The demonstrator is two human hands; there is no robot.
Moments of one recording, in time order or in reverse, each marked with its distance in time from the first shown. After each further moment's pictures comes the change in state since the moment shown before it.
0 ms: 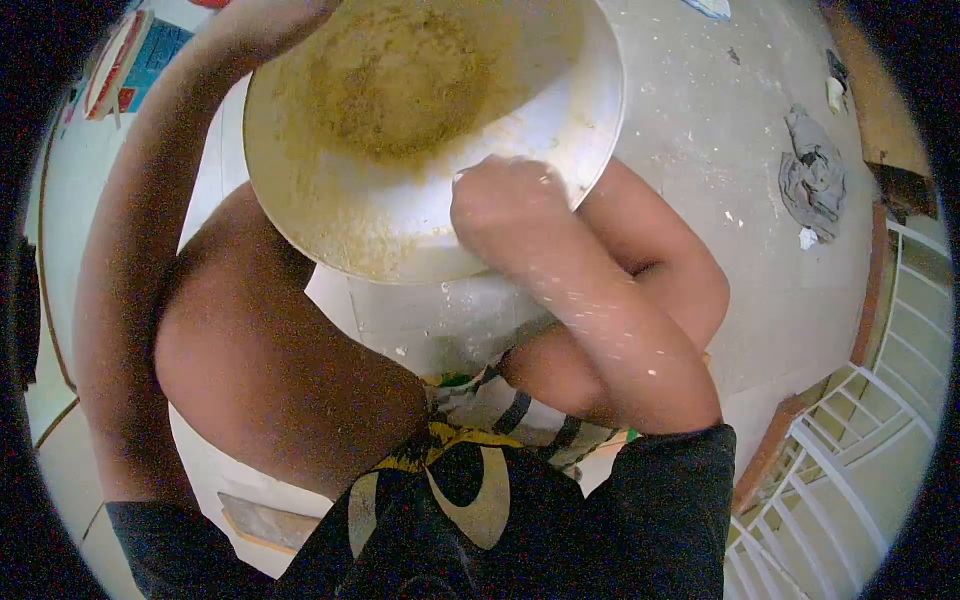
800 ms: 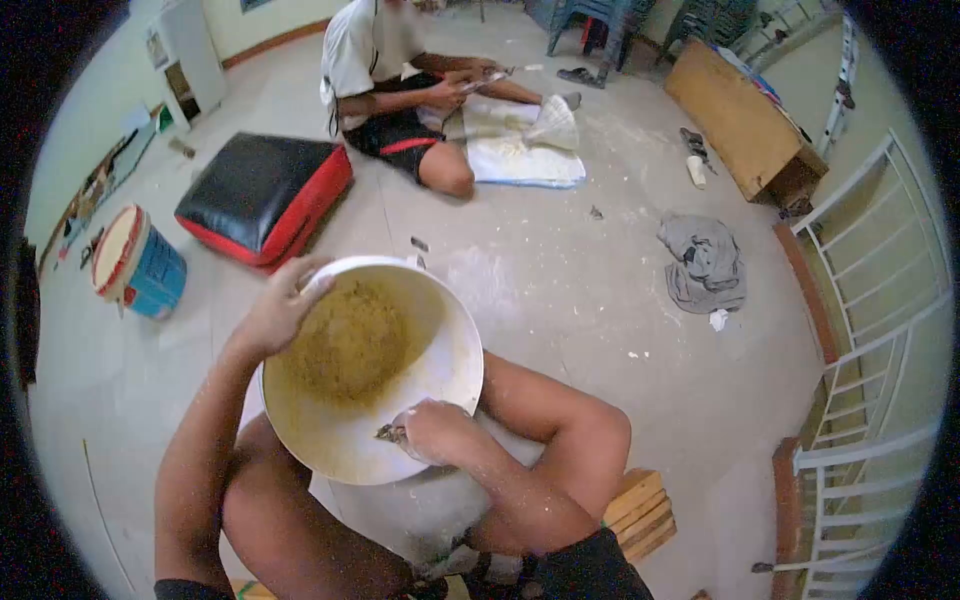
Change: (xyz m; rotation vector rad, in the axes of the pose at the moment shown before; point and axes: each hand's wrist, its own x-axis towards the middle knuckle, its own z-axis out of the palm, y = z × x) left_hand 0.008 -0.009 0.011 -0.178 0.149 0.007; right_hand 0.033 0.034 -0.009 0.422 0.281 -0.147
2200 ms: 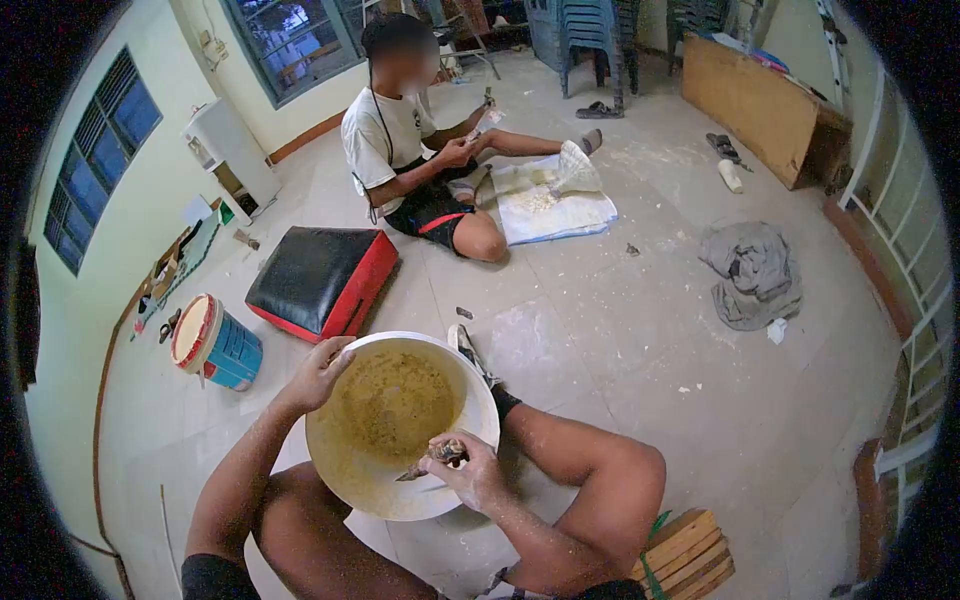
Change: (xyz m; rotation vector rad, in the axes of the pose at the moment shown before) left_hand 0.001 0.013 -0.010 0.114 -0.046 -0.085; right_hand -0.008 0.029 0.036 1.078 0.737 -0.151
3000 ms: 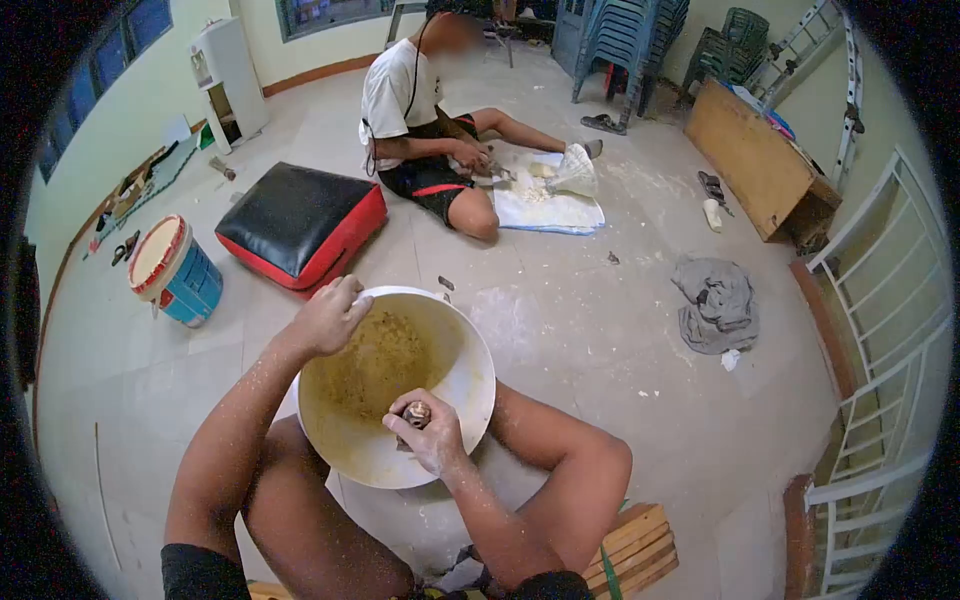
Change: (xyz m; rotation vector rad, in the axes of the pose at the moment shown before) left_hand 0.008 -0.003 0.009 0.253 0.013 0.059; right_hand 0.009 -0.021 0.052 0.133 -0.066 0.017
